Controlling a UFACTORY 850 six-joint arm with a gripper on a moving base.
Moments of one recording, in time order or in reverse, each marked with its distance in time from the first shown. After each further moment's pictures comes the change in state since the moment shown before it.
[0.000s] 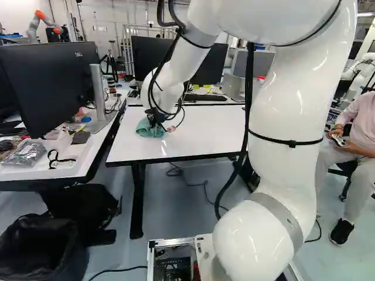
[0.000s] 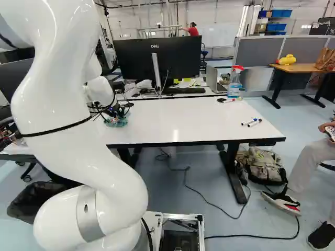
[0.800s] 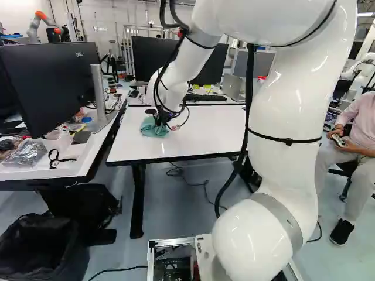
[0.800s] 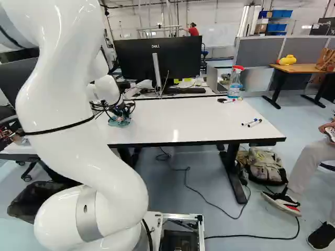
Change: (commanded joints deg) arm -4.3 -1.3 -1.5 0.0 -0.9 0.0
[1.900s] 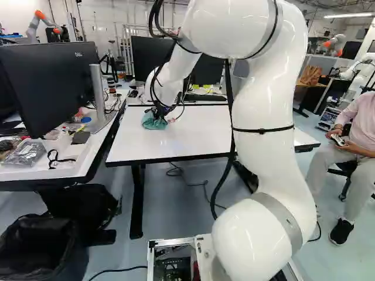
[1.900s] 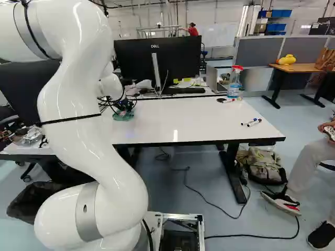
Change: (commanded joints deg) arm 0.7 -10.1 -12.8 0.0 0.0 0.0
